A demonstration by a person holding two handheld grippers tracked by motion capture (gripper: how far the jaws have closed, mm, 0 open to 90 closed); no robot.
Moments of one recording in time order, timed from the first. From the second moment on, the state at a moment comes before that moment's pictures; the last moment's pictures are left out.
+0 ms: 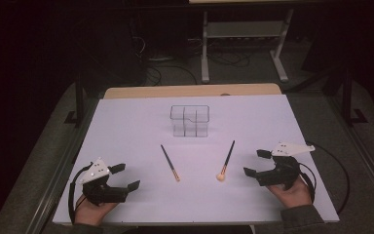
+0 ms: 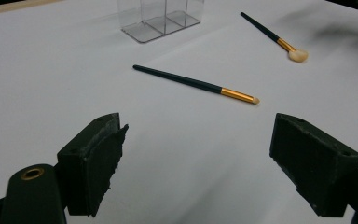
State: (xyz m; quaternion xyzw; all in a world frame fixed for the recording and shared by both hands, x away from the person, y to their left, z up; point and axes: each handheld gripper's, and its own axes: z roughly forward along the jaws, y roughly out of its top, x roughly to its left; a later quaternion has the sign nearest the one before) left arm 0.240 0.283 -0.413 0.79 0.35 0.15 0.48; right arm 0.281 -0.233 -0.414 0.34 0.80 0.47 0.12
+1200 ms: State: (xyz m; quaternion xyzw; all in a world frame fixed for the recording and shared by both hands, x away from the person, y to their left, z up) left arm 0.240 0.281 -0.411 0.80 0.35 0.15 0.47; right arm 0.283 -0.226 -0.412 0.33 0.81 0.46 0.12
